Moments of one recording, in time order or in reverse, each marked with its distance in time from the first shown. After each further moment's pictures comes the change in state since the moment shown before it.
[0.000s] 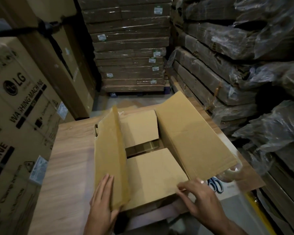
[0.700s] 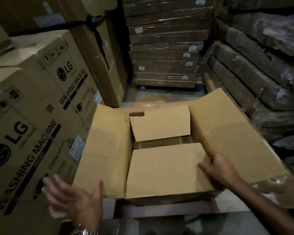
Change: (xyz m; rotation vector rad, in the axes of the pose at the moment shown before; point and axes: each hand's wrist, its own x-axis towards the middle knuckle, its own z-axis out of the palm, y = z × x) left_hand -0.033 -0.022 -0.068 0.226 0.703 -0.731; right_hand 0.092 -0.004 0.005 0.008 -0.270 0.497
